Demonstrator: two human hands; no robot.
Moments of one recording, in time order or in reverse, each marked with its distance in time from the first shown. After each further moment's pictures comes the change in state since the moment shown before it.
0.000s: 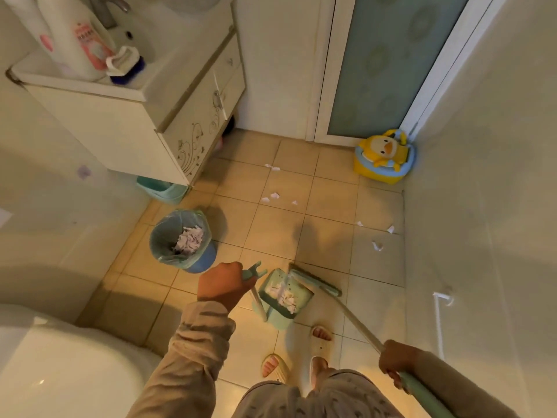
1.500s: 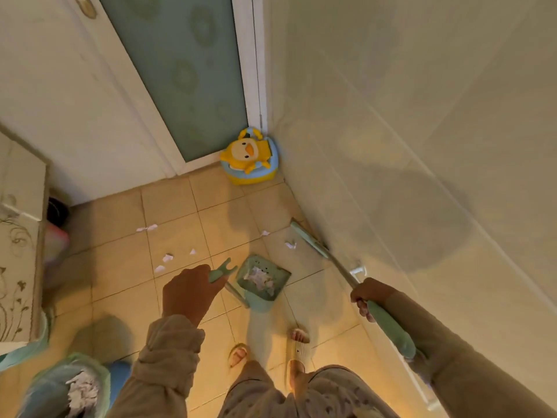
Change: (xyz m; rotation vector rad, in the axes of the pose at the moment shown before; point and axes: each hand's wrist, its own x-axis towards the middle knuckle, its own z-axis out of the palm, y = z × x) left_hand 0.193 0.229 -0.059 0.060 0.133 0.437; right_hand 0.021 0.060 -0.199 1.057 0.224 0.098
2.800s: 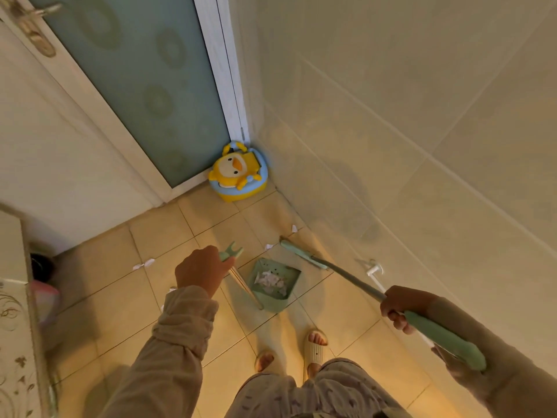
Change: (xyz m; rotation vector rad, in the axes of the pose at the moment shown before) left_hand 0.135 -0.022 -0.044 0.014 -0.122 0.110; right_hand -0.006 -0.039 0.017 0.070 -0.116 0.210
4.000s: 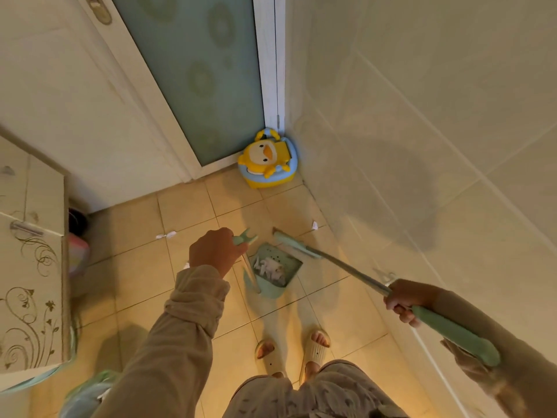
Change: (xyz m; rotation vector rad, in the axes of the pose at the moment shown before) left_hand 0.007 0.000 -0.018 -0.082 -0.041 -0.091; right_hand 0.018 -0.056 -0.012 -0.301 -0.004 -0.051
